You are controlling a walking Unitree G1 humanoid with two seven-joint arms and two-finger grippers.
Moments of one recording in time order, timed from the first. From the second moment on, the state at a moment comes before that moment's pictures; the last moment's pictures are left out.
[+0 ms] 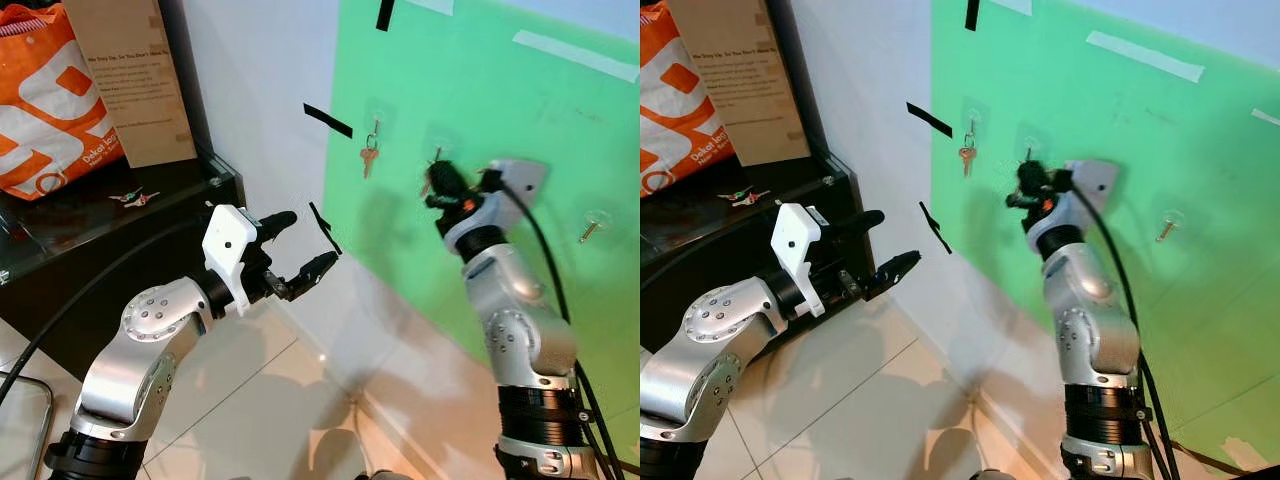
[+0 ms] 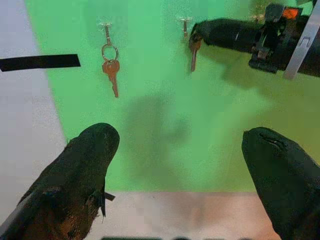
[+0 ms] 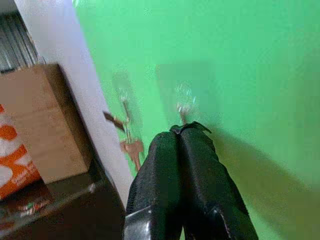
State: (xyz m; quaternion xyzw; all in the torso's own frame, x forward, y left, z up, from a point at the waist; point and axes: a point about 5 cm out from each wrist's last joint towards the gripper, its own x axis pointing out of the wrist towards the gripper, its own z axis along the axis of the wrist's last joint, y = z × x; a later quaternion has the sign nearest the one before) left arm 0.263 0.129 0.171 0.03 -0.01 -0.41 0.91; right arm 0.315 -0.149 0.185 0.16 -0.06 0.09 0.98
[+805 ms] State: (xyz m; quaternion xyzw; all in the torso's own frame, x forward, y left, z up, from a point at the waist) left arm 0.265 0.128 0.176 0.03 -0.02 -0.41 0.91; right arm 0.313 -0.136 0.192 0.18 -0.08 0.16 0.97
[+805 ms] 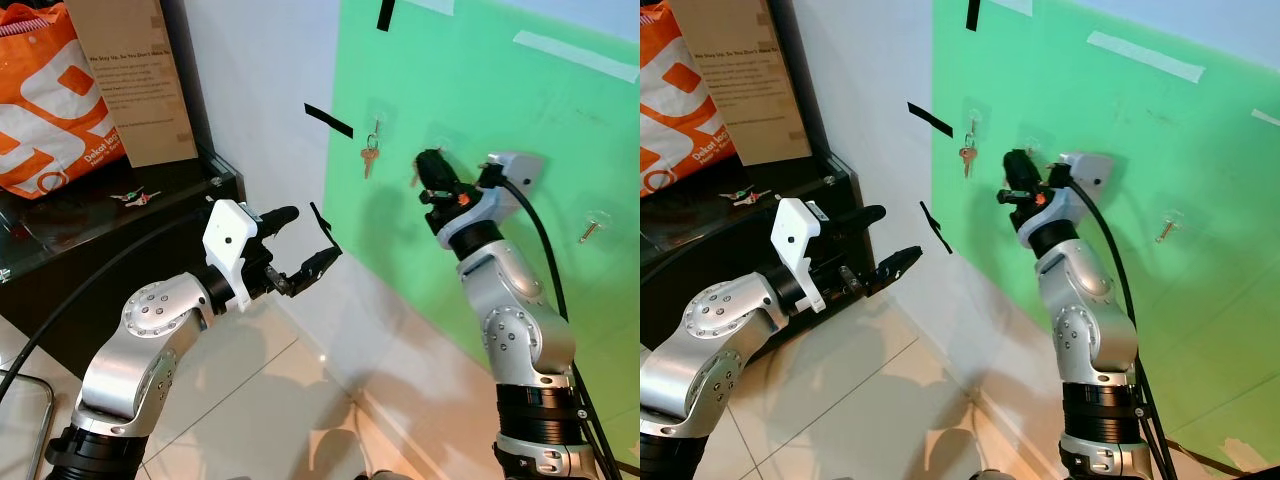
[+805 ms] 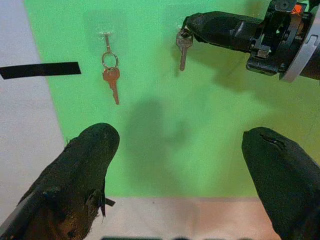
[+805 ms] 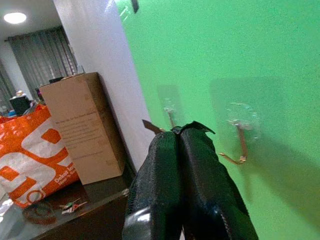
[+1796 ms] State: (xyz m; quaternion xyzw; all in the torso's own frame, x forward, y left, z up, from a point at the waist) left arm 0.265 0.129 0.176 0.04 -0.01 -0.41 0.91; right arm 0.330 -0.143 0.178 0.16 -0.04 0.07 0.98
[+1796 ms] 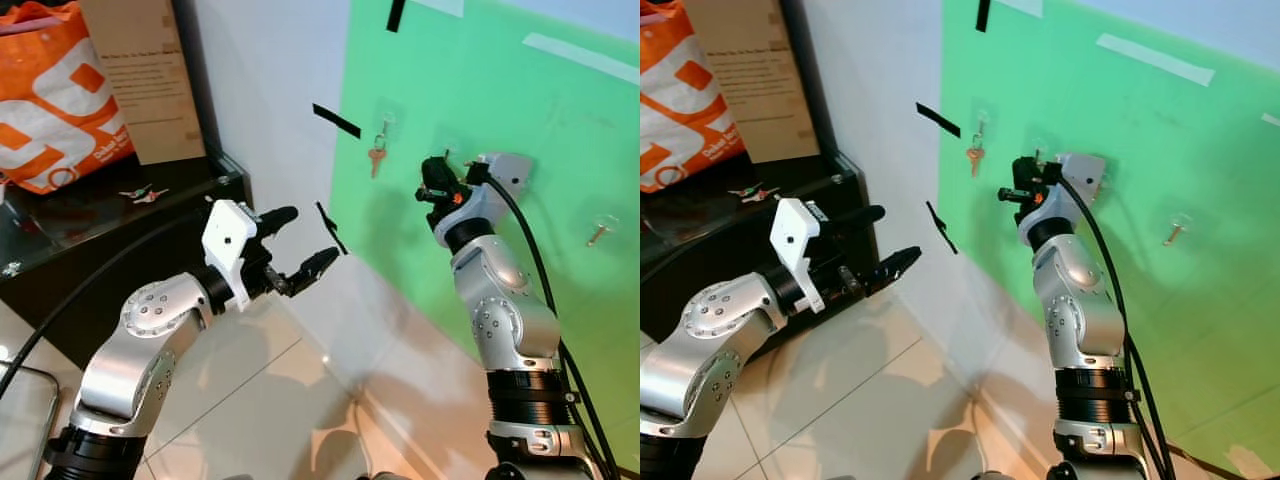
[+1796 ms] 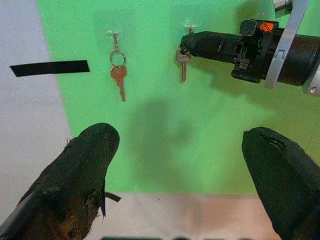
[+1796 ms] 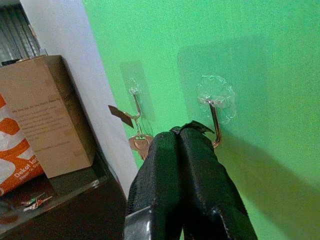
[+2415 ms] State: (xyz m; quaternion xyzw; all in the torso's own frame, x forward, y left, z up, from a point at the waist) left arm 0.264 0.129 0.175 0.04 -0.01 -0.41 0.91; right arm 0.330 -0.156 0.170 0.18 -0.02 0.04 0.98
